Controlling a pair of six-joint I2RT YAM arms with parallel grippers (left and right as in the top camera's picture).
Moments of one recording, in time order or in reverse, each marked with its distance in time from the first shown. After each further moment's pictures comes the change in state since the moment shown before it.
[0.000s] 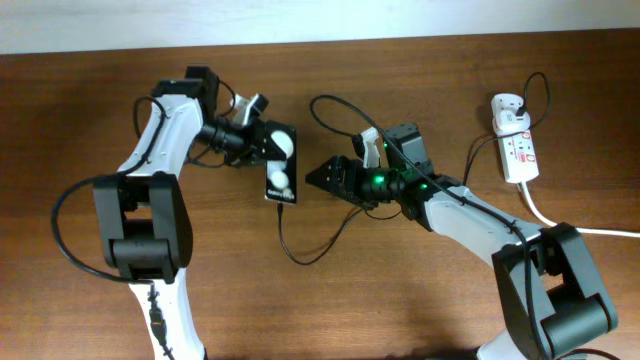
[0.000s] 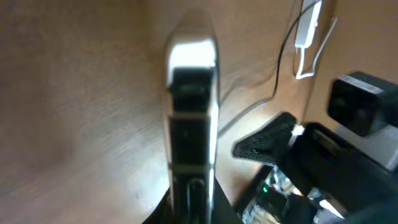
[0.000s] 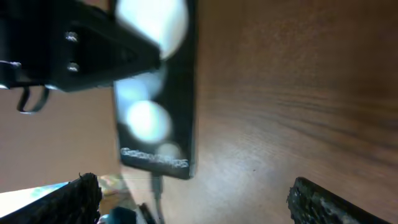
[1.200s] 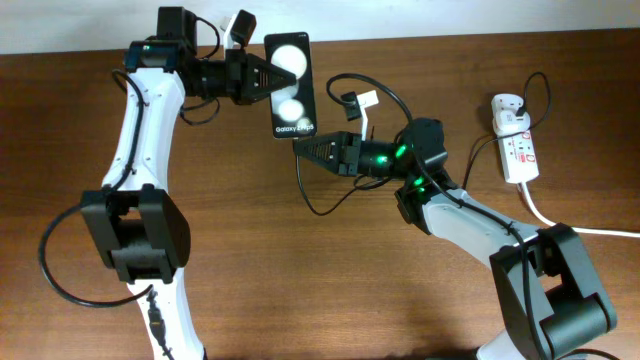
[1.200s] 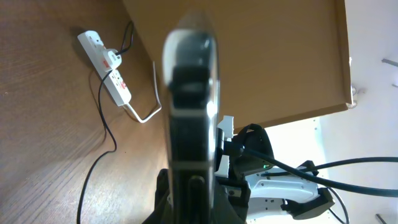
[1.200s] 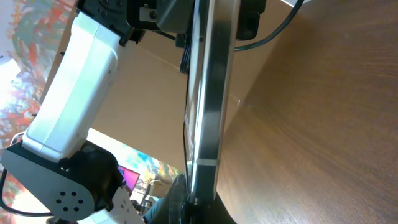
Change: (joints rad) left arm 0.011 0.000 0.372 0.010 0.633 0.000; right arm 0.014 -0.002 -0.016 0.857 -0.240 0.373
